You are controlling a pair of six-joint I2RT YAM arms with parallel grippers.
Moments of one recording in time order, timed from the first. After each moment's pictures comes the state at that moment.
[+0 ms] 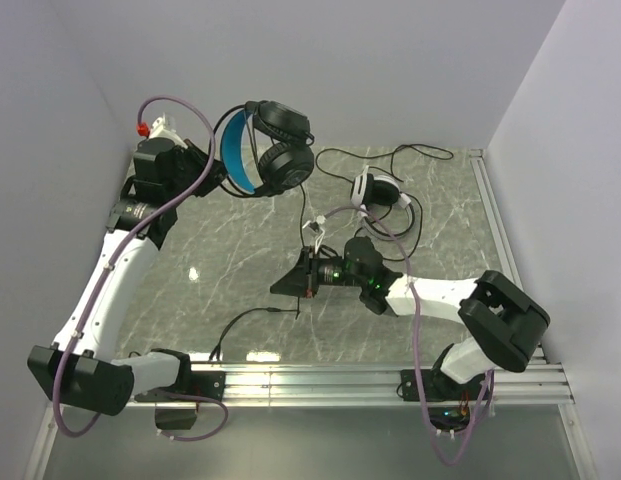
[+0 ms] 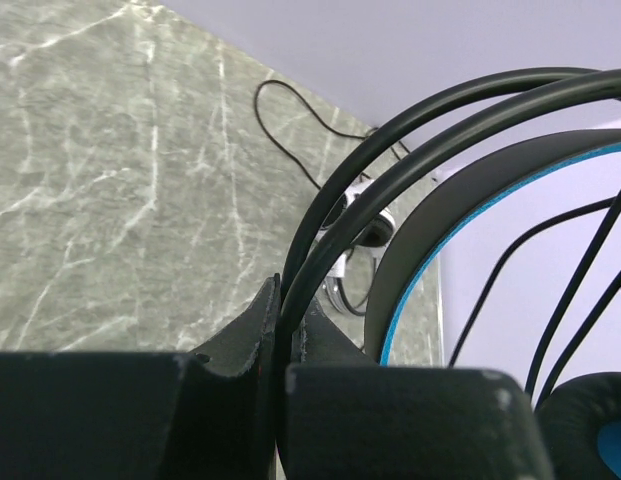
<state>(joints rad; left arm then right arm) -0.21 1.20 1.32 -0.42 0.11 -0.79 0.85 1.49 0.65 0.79 -0.63 0.87</state>
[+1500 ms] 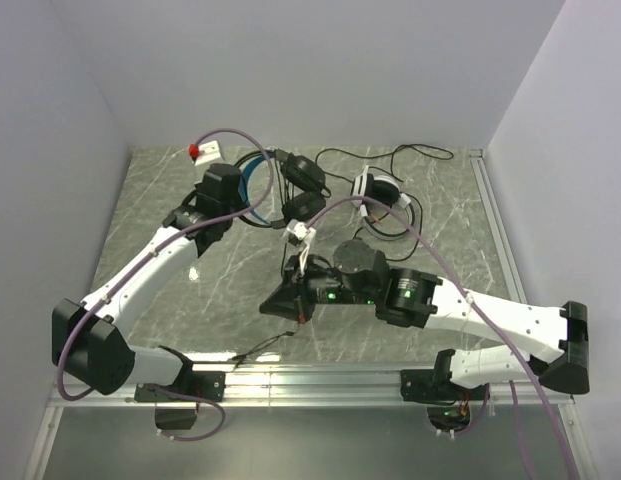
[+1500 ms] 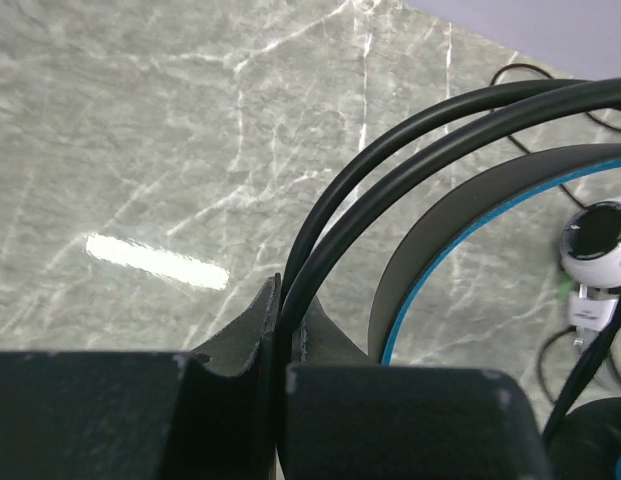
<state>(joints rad) -0.45 1.33 1.17 -0.38 -0.50 -0.59 1.23 1.19 1.09 -0.12 -0.24 0.53</state>
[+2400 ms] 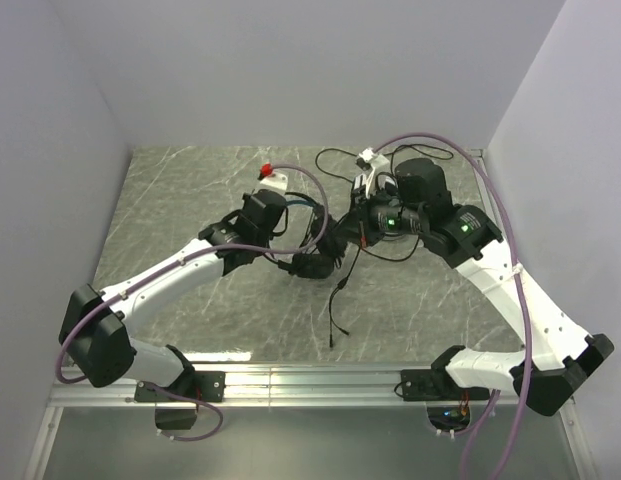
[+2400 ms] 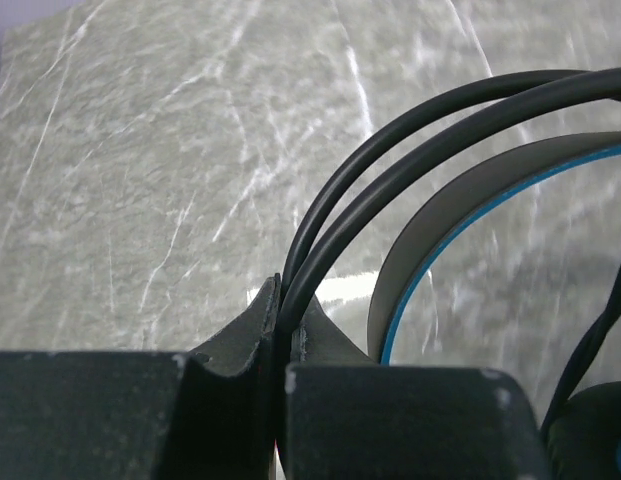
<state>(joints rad) -0.73 1.37 1.09 -0.31 -0.69 -0.14 0.63 1.20 1.41 -0.73 -0.43 0.27</state>
